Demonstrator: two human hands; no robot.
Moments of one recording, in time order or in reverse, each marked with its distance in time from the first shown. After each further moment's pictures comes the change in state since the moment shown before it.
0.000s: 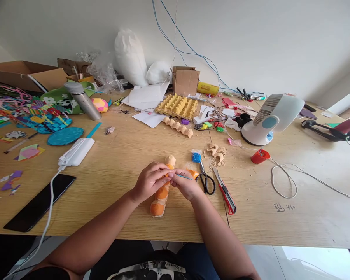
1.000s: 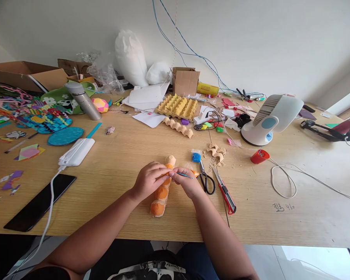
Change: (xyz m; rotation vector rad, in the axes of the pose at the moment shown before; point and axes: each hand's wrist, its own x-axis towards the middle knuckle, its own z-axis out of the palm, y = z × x) left_hand 0.001 -0.005 0.002 0.087 0.012 0.015; right_hand 0.000 -0.008 -0.002 -0.166 0.066 -0.062
